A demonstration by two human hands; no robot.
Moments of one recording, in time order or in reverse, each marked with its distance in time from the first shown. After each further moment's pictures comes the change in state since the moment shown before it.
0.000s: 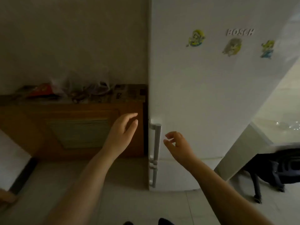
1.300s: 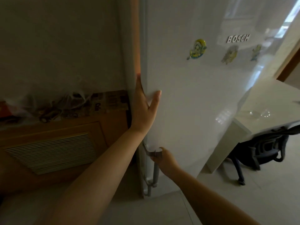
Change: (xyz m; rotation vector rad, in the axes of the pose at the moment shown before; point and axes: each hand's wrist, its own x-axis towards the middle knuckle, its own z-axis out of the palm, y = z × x) left_hand 0.132 0.044 0.067 -0.497 0.159 0.244; right_hand 0.049 0.022 0.063 0.162 -0.001 0.347
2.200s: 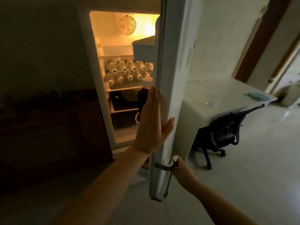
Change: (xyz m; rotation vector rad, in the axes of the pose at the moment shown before) left_hand -0.205 0.173 0.117 0.254 -0.106 0.560; right_hand -0.224 0.174 -0.149 -0.081 0.145 -0.056
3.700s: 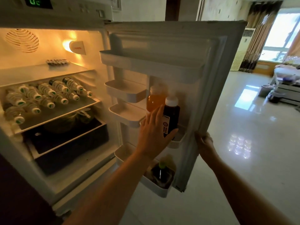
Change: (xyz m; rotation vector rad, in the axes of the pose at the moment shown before) left_hand 0.050 0.054 0.139 -0.182 -0.502 -0.060; right_hand -0.027 0.057 -0.206 0.427 0.955 0.122
